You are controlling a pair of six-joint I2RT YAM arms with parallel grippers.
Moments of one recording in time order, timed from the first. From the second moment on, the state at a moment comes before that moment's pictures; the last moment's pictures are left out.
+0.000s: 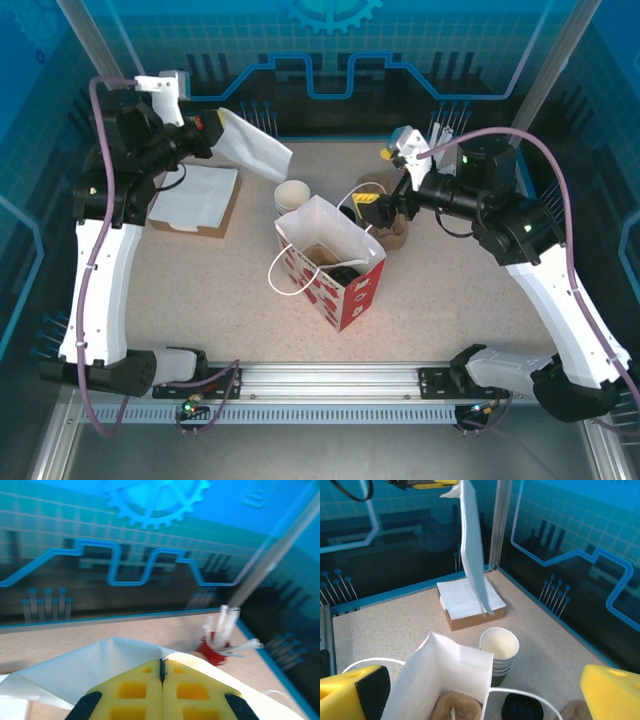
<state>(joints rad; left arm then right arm) -0.05 1.30 1.79 -0.71 0.43 -0.30 0.54 1.19 1.64 -0.75 -0.41 -0.23</state>
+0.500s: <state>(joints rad) -0.13 1.28 1.76 -0.53 0.77 -0.38 0.56 1.33 1.81 -0.71 -0.42 -0.32</state>
